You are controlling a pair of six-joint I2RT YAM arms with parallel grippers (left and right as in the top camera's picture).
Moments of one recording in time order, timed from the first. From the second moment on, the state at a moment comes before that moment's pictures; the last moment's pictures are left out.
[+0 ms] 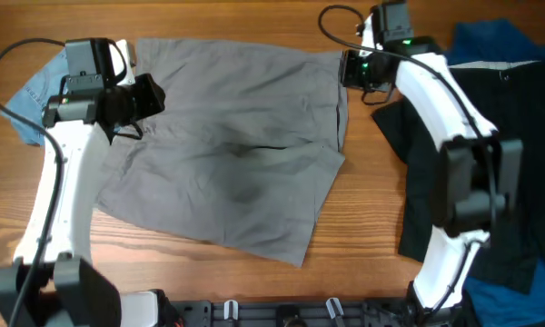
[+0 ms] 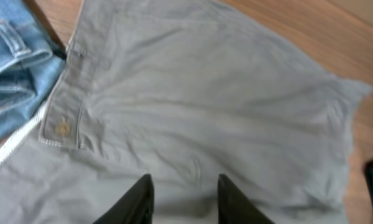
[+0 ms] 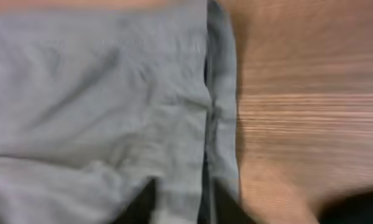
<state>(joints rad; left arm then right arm) 0.08 1.54 1.30 -0.73 0.23 -0.27 0.16 2.12 1.68 -0.72 -0.22 0.29</state>
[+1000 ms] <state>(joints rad) 0.07 1.48 1.23 -1.06 0.07 -0.24 0.02 2.18 1.77 -1.11 -0.63 0.09</state>
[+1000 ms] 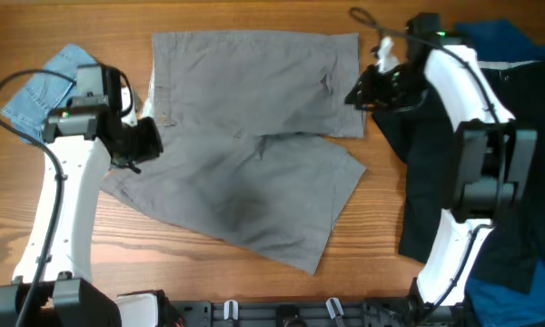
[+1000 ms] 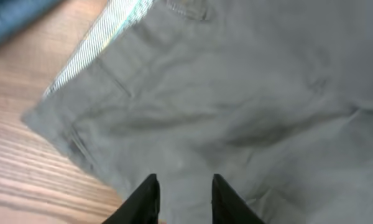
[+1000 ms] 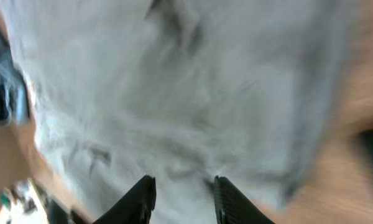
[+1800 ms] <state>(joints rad) 0.36 1.48 1.14 -1.11 0.08 -0.31 0.23 1.85 1.06 -0.65 -0.16 0.62</state>
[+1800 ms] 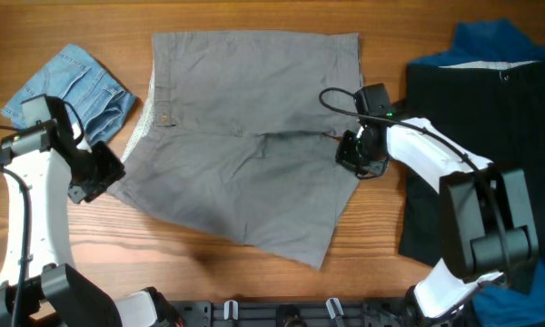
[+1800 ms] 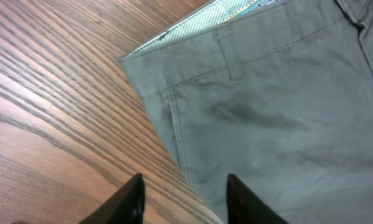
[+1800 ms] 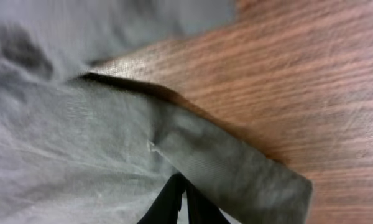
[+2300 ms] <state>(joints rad) 0.33 1.48 0.96 -1.04 0.20 -0.31 0.01 1.50 1.22 -0.80 -0.35 0.38</state>
